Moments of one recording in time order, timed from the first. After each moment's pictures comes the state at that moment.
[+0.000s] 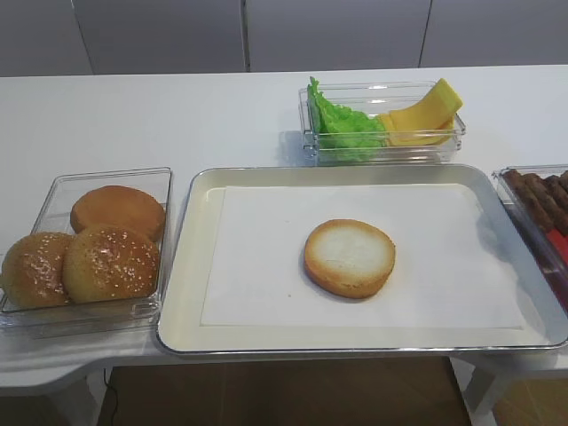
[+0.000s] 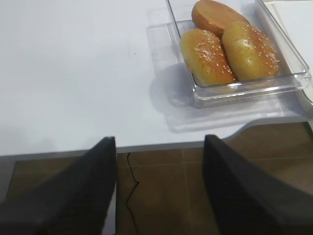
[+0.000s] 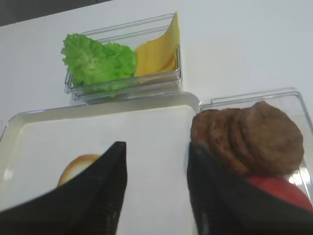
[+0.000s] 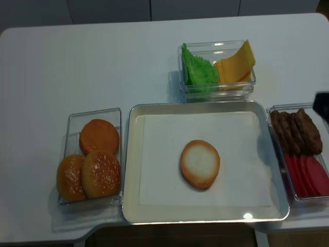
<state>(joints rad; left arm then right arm) 0.03 -0.02 -0.49 -0.01 1.19 -0.05 0.03 0.82 -0.84 0.32 0.76 -0.02</state>
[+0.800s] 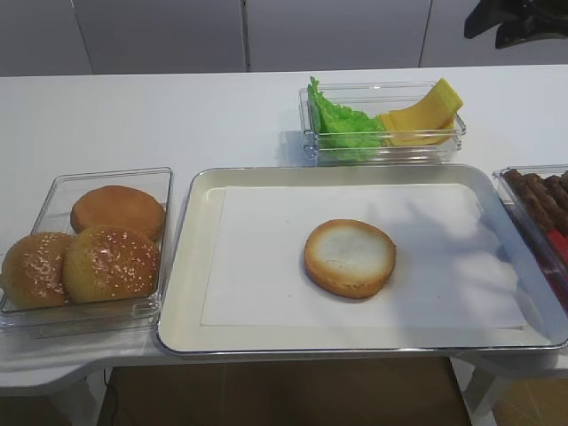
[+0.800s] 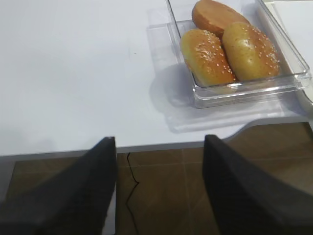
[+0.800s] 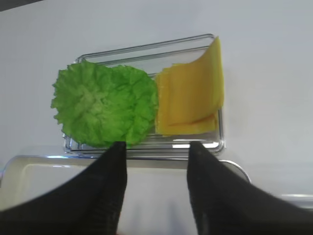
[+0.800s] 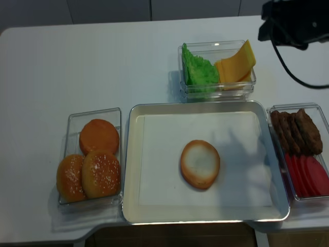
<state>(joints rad) 0.03 -0.02 -0.49 -0.01 1.19 -0.05 0.03 1.56 -1.39 0.52 0.80 -0.16</state>
